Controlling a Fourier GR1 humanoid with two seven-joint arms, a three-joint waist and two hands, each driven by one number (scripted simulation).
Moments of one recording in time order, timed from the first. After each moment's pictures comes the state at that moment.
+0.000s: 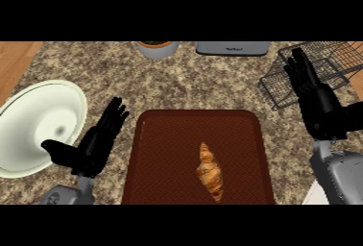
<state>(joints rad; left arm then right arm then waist) -0.10 0.23 -0.27 -1.48 0.41 0.11 -0.05 -0.31 -0.32 0.09 -1.58 -0.16 -0.16 0.11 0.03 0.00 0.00</state>
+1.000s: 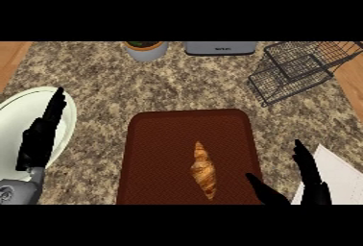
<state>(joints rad) -0.12 0.49 -0.16 -1.41 0.10 0.29 -0.01 0.31 -0.16 0.32 -1.86 0.37 -0.67 0.34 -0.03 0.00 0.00</state>
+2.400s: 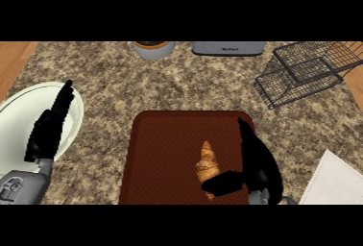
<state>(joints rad) -0.18 0.46 -0.16 -1.42 0.05 0.27 0.05 -0.15 -0.04 0.47 -1.85 0.69 0.01 1.23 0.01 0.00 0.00</state>
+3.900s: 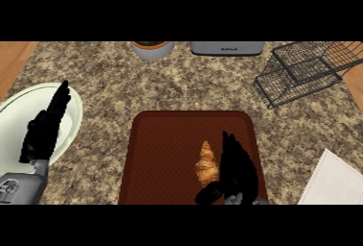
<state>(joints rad) -0.16 0.43 -0.11 -1.43 0.02 0.22 0.06 -0.14 -0.02 0.60 -1.68 0.80 0.03 1.24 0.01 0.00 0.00</state>
